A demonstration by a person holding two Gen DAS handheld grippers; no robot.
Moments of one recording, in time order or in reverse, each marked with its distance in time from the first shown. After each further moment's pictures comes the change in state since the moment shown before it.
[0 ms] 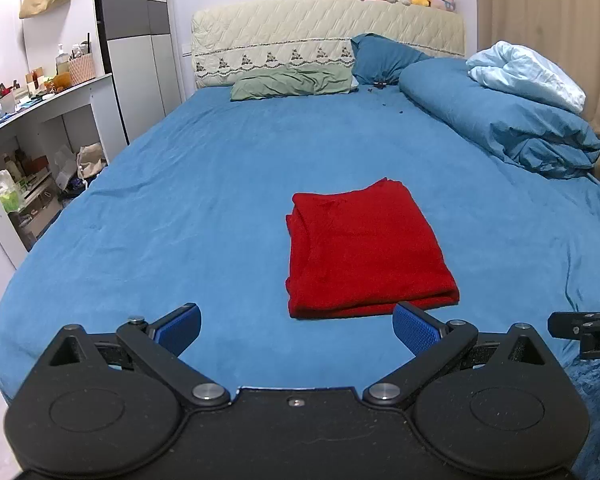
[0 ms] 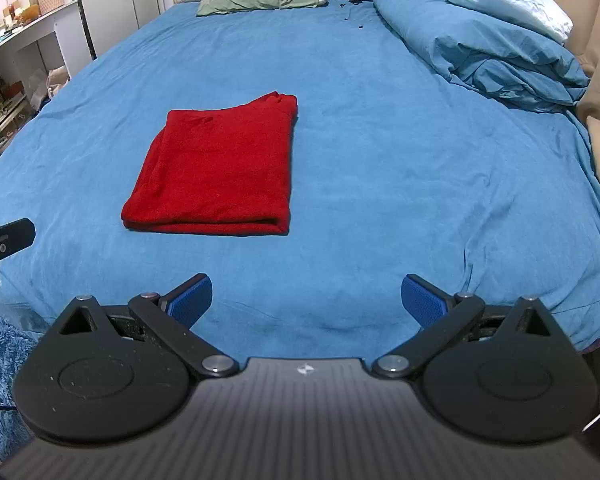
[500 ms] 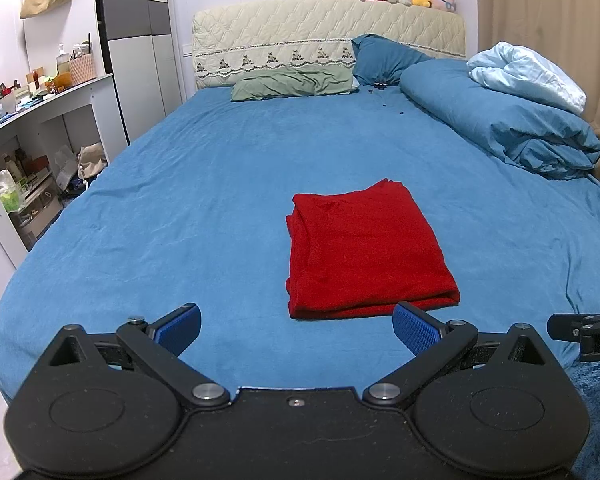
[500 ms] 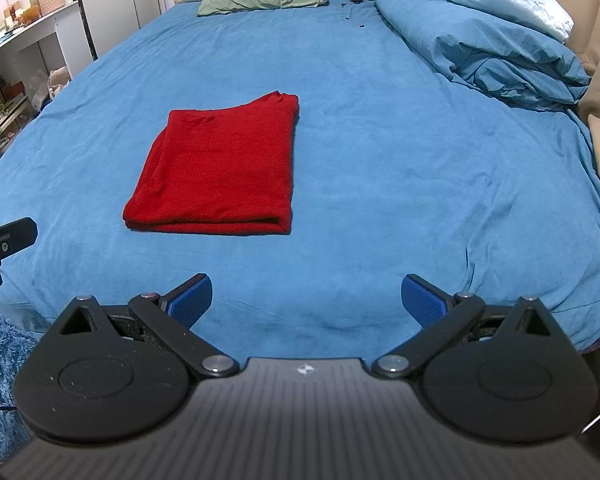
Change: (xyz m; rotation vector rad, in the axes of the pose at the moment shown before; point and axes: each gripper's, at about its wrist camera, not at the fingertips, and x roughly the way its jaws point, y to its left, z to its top) left arm 0.000 0.002 0.000 0.001 0.000 0.001; right arm 0.000 0.001 0.000 0.004 0.000 0.003
